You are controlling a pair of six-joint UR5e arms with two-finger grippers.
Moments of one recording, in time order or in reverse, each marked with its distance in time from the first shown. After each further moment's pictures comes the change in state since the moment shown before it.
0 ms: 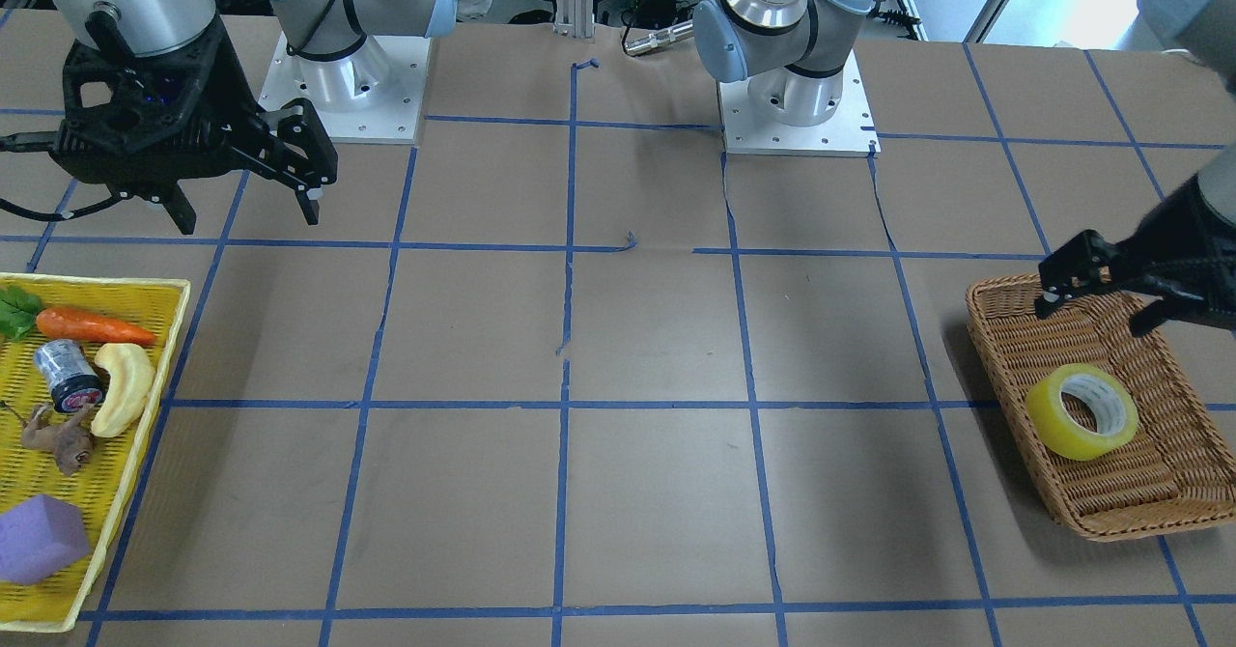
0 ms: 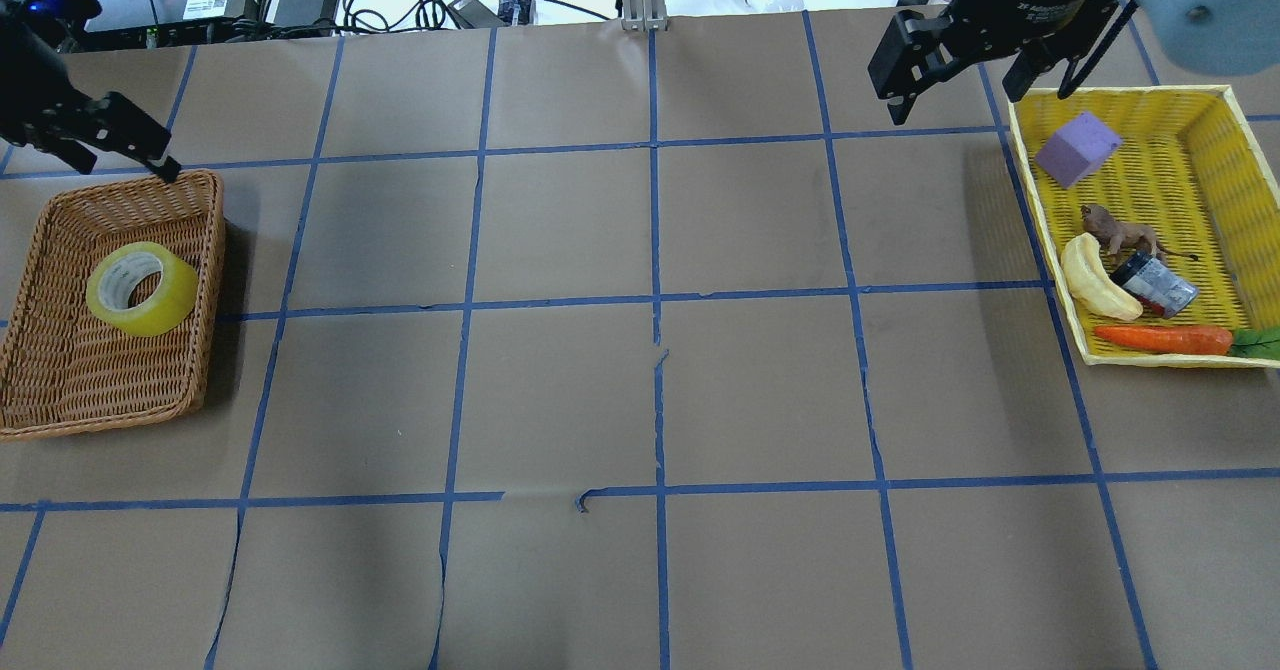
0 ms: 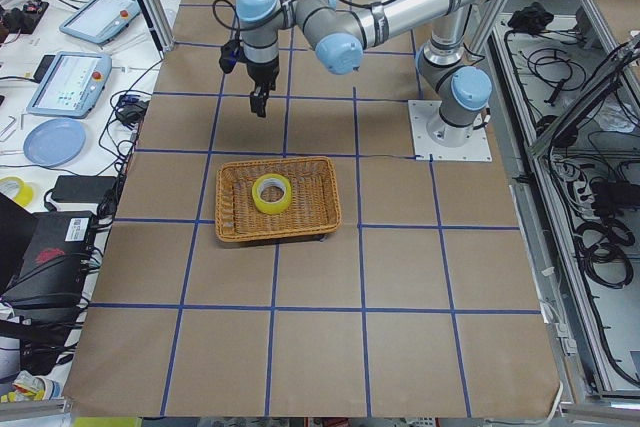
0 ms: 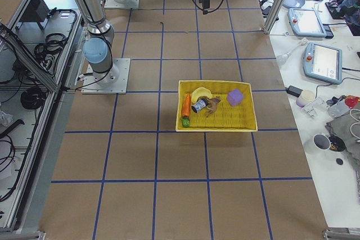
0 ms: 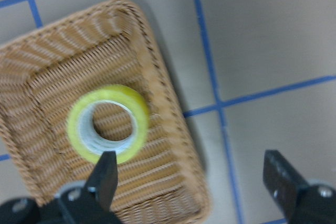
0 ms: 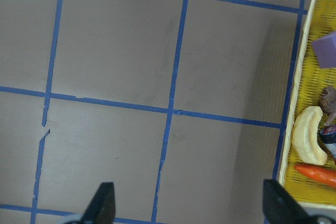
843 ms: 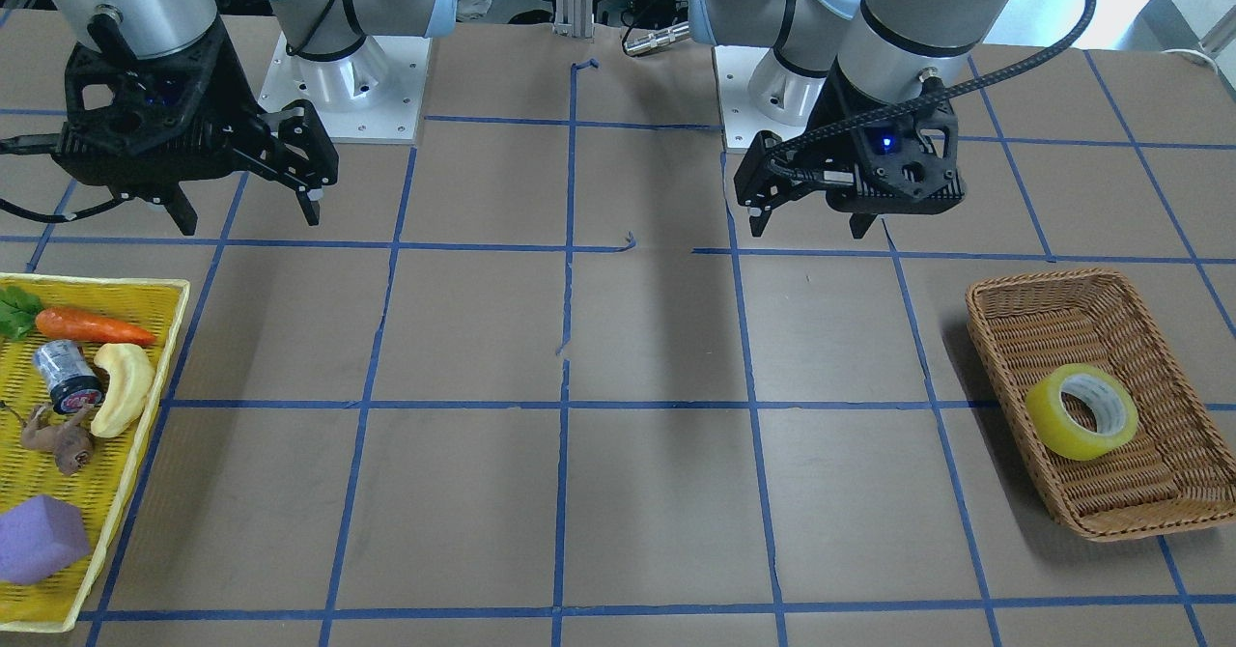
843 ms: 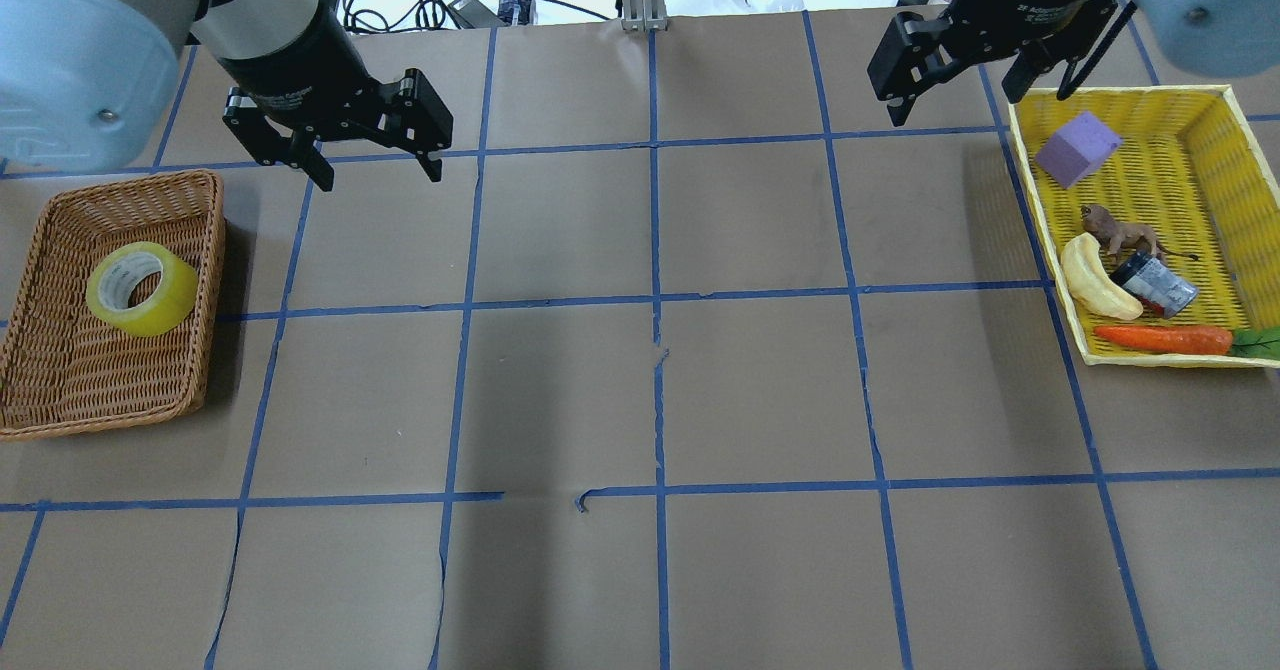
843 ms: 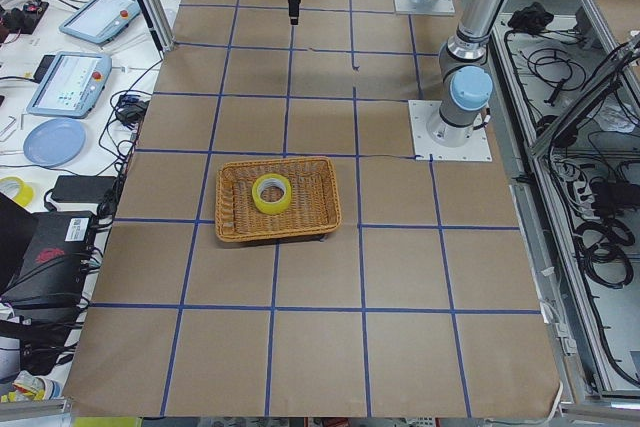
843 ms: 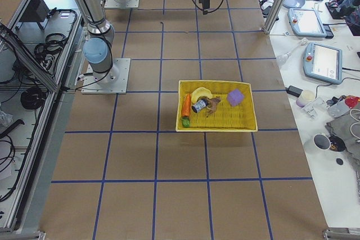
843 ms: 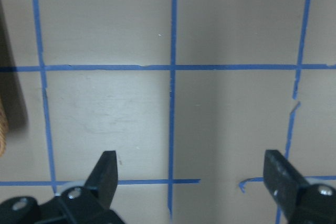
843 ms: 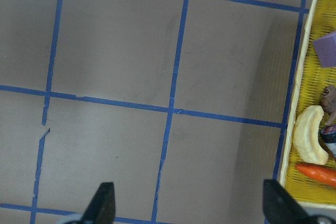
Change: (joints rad) left arm -0.423 0.089 -0.016 -0.052 0.027 -0.607; right arm 0.001 0.000 0.002 0.000 0.000 -0.001
